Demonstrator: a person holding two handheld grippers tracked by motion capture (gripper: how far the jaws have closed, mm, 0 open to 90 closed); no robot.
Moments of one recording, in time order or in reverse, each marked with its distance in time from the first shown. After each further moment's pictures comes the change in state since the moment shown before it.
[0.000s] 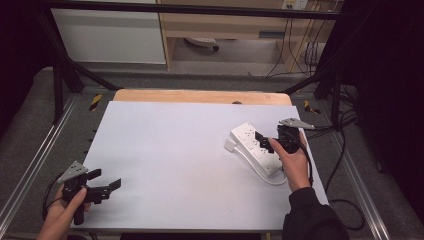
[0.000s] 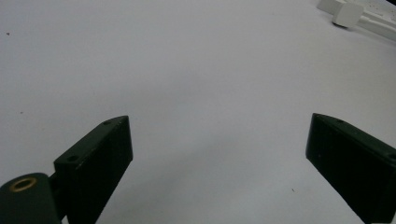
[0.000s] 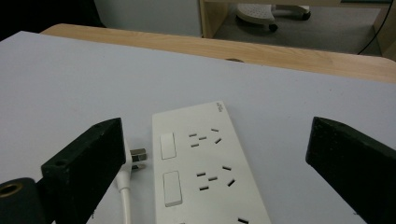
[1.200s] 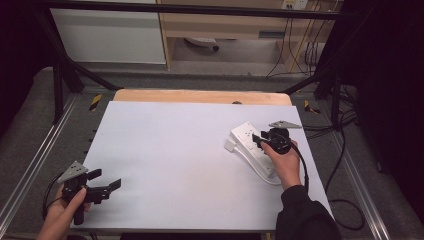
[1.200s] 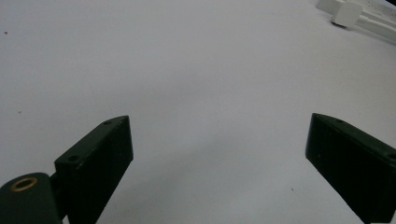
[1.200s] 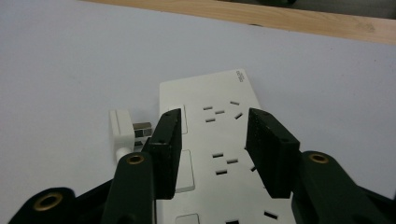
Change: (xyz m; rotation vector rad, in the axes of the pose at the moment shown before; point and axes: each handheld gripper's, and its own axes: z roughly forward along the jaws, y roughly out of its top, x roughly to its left) left arm 0.000 0.000 0.000 0.004 -0.005 0.001; right arm 0.006 -0.015 0.027 0.113 0.040 -0.021
